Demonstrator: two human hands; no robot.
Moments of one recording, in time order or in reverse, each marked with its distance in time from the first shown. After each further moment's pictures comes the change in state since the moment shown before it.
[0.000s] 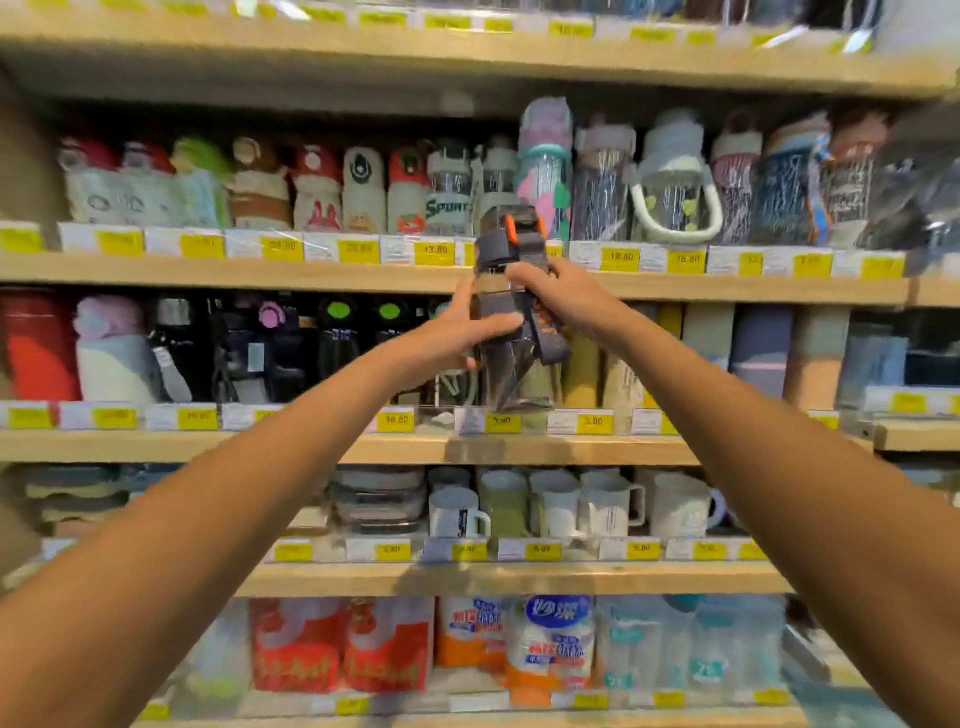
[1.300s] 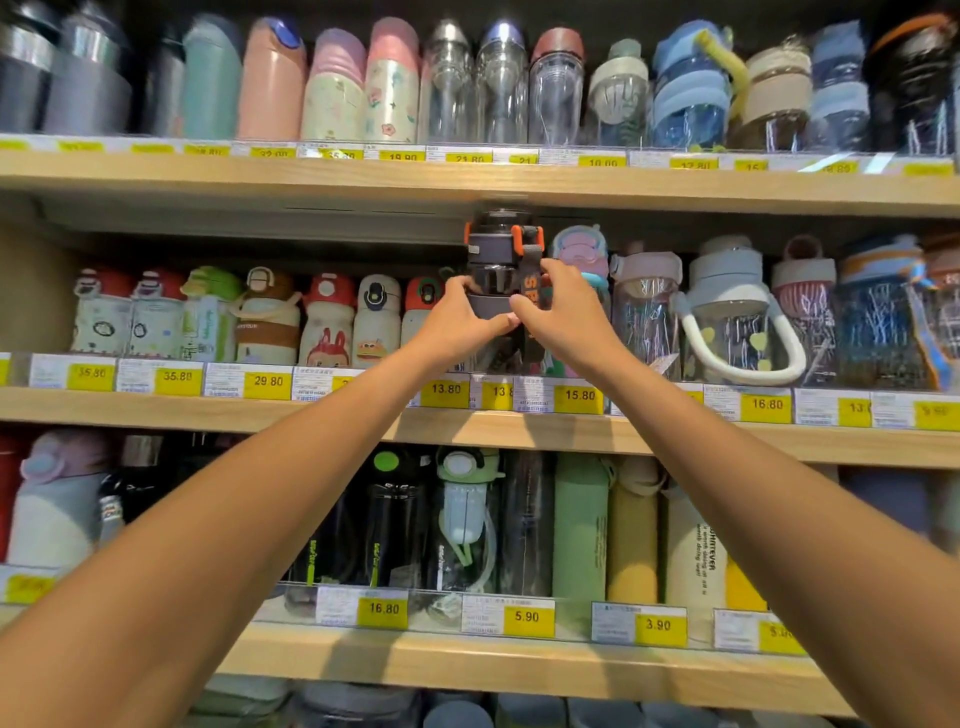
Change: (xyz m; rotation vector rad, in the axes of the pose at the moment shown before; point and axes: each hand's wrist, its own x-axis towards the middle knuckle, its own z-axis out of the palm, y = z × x) left_hand 0.159 0.060 -0.085 0.490 0.503 0.297; right_hand 0.160 -0.022 -0.017 -0.353 0.393 -0.441
